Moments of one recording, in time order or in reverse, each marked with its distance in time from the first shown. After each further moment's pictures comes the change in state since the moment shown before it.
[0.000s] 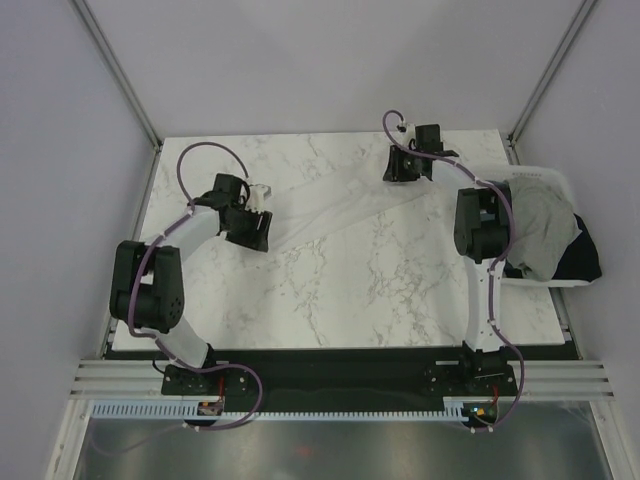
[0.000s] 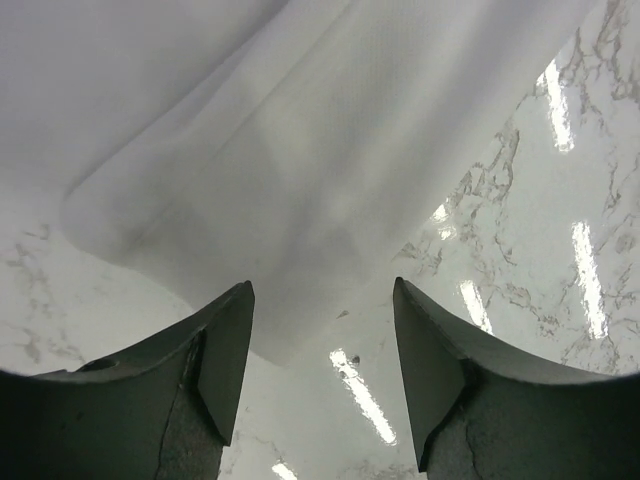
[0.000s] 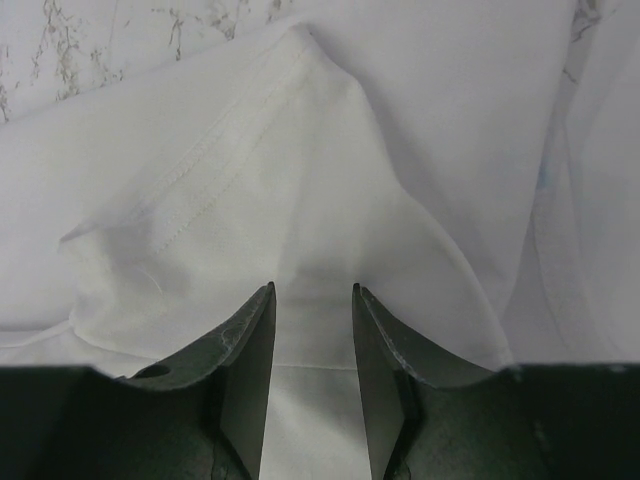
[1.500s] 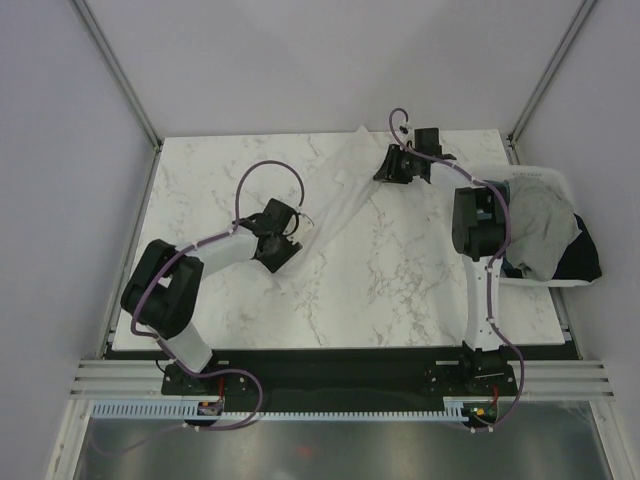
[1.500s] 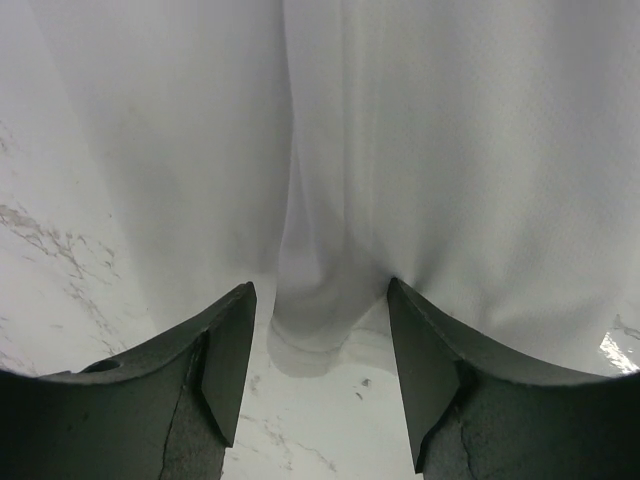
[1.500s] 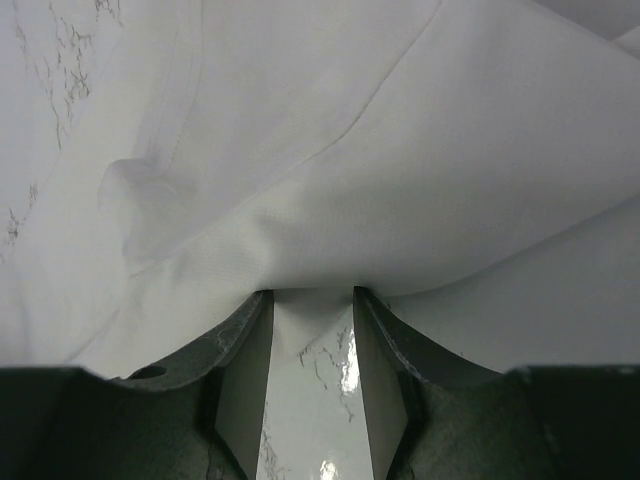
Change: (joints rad) left arm -0.323 -0.007 -0.114 0.113 -0.436 0.205; right arm -0.005 0.025 -0.033 0.082 -0.117 0.211
